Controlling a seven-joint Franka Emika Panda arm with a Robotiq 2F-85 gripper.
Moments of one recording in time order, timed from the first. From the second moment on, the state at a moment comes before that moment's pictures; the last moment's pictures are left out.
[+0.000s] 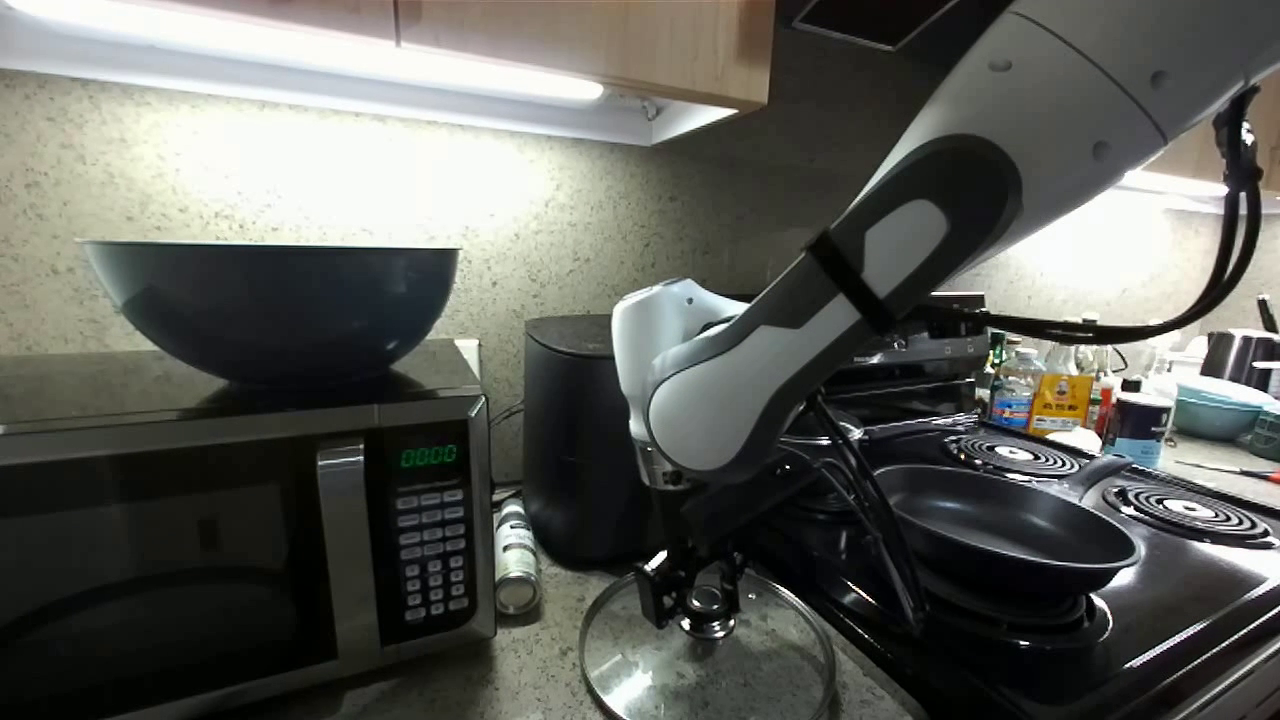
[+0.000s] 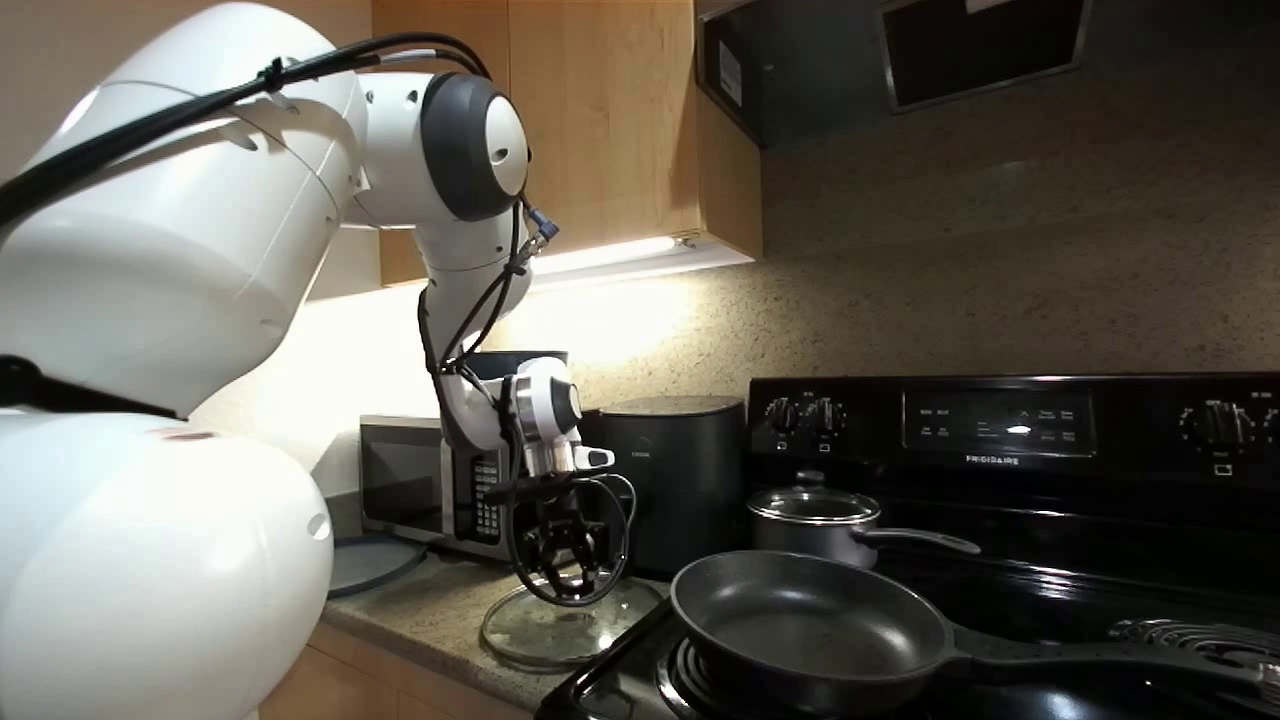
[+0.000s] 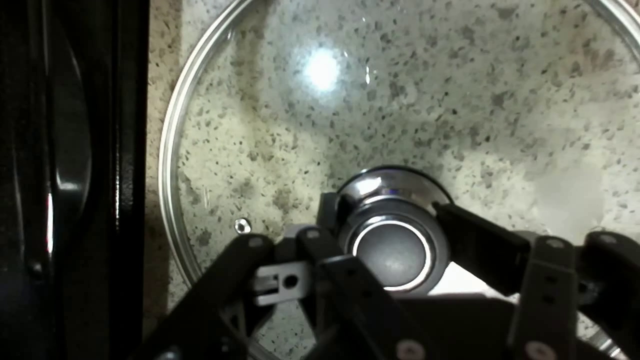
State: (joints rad) arm 0.32 0.50 0.07 -1.88 -0.27 2.22 0.44
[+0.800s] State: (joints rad) arm 0.32 0.50 0.07 -1.88 -0.28 2.28 0.43
